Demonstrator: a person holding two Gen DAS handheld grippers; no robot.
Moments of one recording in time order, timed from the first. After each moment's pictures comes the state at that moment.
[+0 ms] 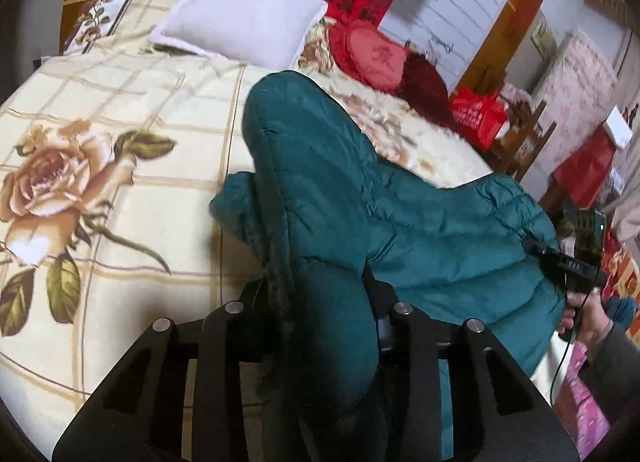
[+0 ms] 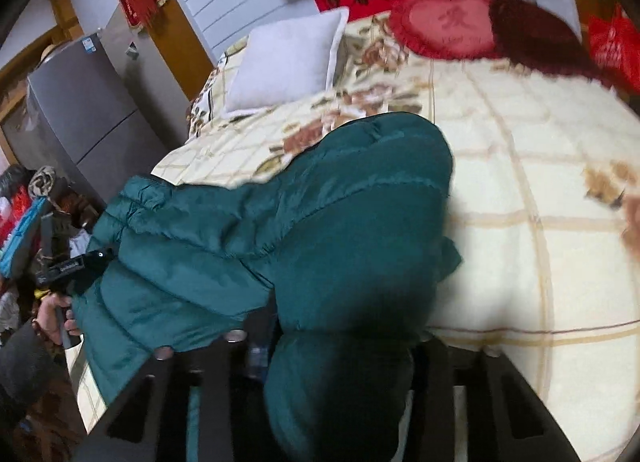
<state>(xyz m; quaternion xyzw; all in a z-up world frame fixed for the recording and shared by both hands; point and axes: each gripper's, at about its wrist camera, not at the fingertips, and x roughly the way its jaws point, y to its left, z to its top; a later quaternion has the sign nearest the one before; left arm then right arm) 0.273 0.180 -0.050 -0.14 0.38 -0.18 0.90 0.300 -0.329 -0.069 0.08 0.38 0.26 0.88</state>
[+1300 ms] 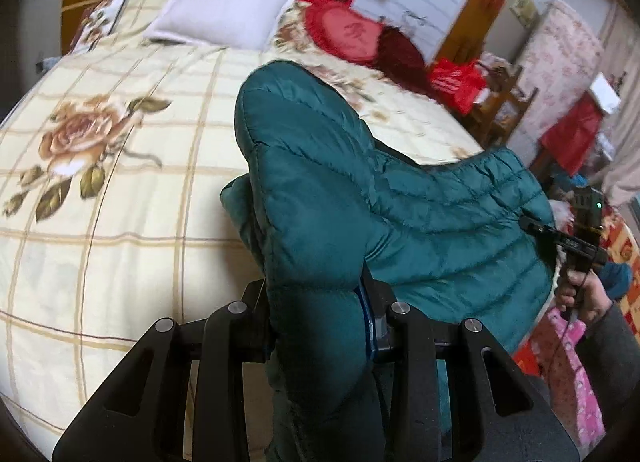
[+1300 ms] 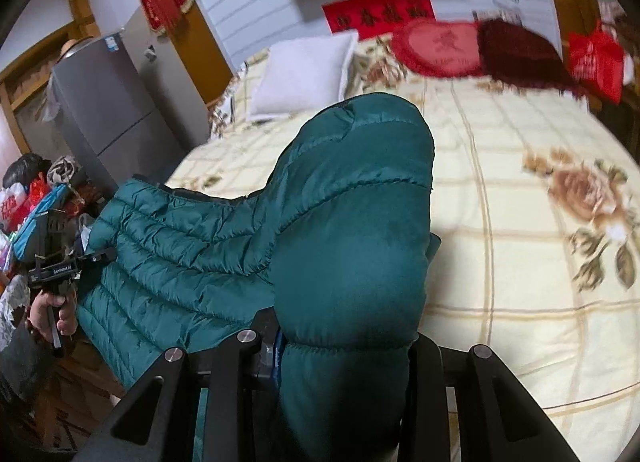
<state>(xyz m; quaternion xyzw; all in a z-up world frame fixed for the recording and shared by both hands) 0.138 0.153 -0.029 -0.11 0.42 -0.19 0.88 0.162 -0.359 -0.031 0.08 0.38 0.26 0.88</state>
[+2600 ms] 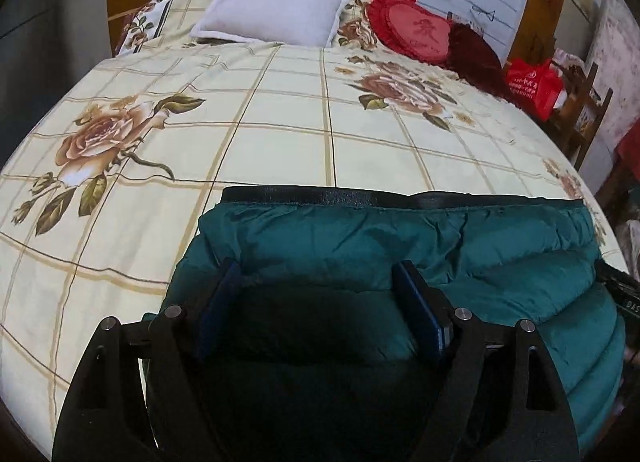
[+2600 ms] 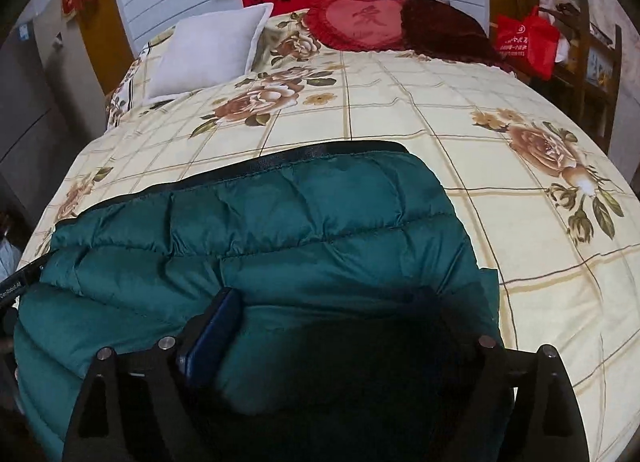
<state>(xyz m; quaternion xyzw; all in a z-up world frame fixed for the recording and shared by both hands) 0.207 0.108 -0.081 -0.06 0.41 -0.05 0.91 0.196 -0.304 -0.083 0.05 0.42 0.07 0.91</state>
